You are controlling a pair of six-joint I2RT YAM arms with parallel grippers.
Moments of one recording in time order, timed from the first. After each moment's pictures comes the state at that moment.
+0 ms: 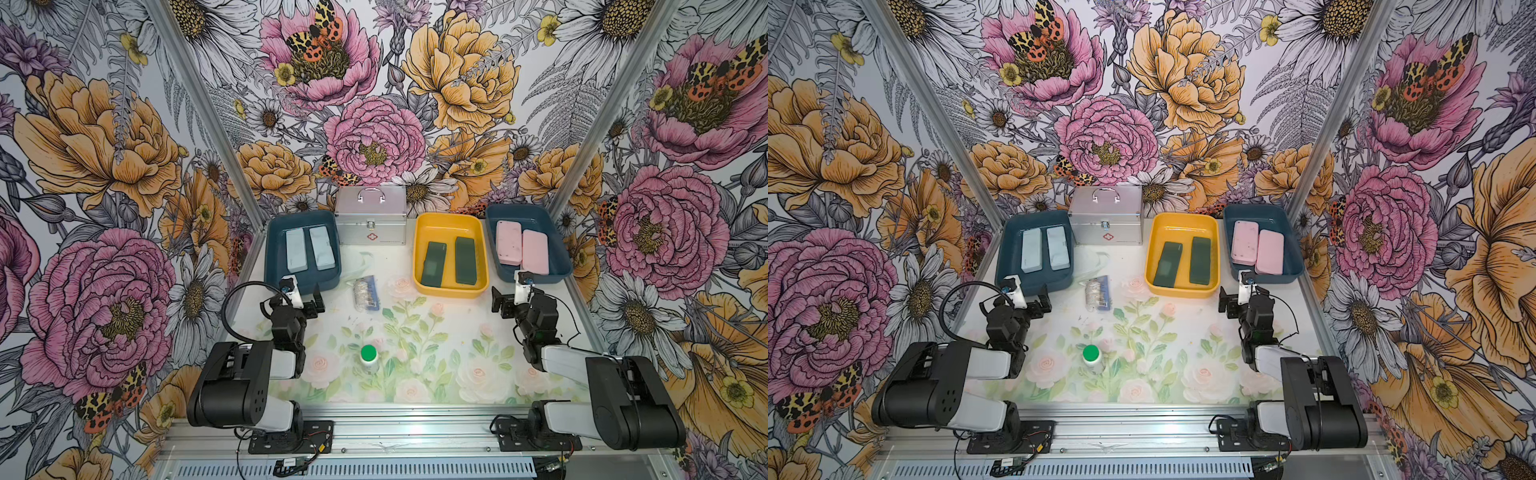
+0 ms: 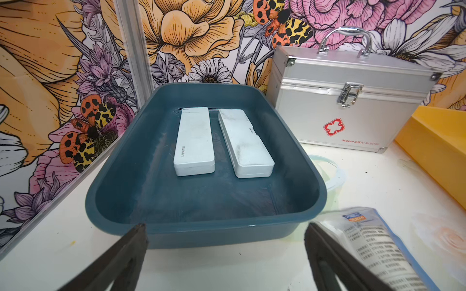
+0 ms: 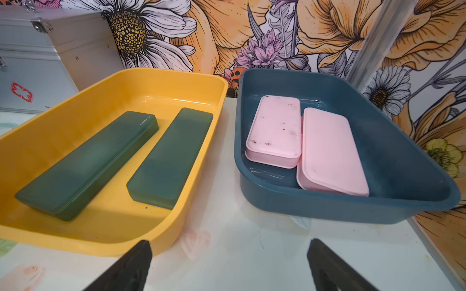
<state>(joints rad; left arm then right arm) 0.01 1.47 0.20 1.08 -0.07 -0.08 0.00 1.36 0.28 0.76 -0.04 -0.05</state>
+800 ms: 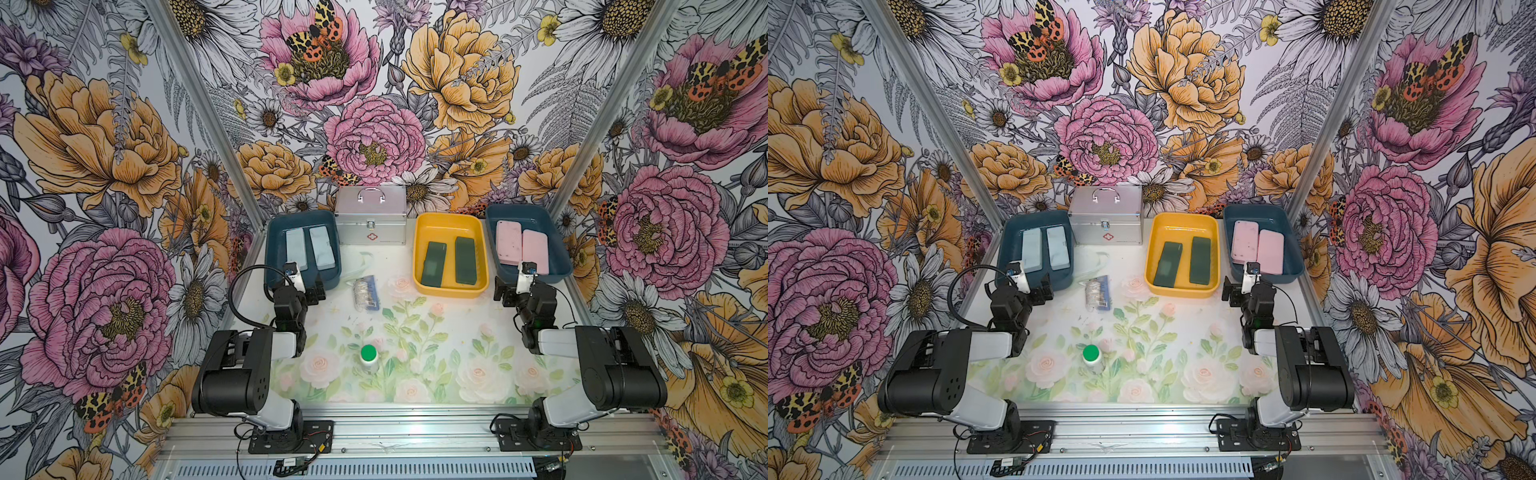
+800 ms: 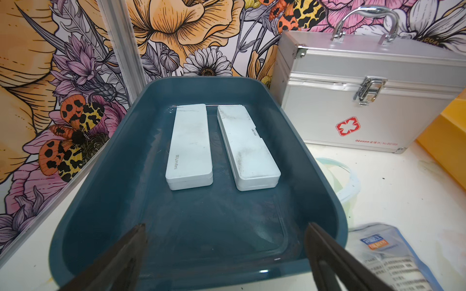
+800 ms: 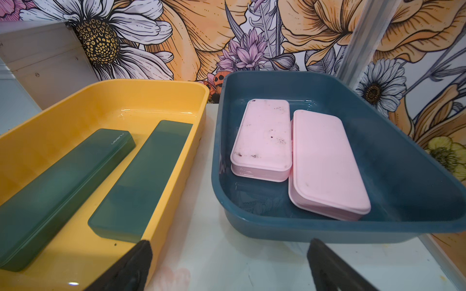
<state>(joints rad) 0.01 1.51 0.39 0.85 -0.08 -0.07 -0.06 1.52 0.39 0.82 -0.05 -0.01</state>
